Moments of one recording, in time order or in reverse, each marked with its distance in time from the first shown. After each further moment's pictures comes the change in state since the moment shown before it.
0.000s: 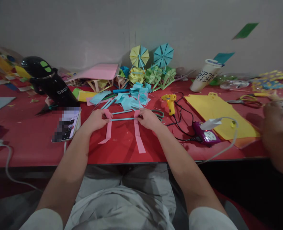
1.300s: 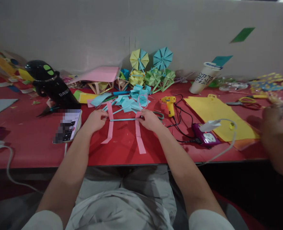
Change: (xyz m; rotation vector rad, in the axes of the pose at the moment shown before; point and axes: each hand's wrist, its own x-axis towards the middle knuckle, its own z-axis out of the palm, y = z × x) left_hand 0.005 -0.012 0.000 0.243 0.088 0.049; right_hand -0.001 0.006 -0.004 -0.007 0.024 -0.046
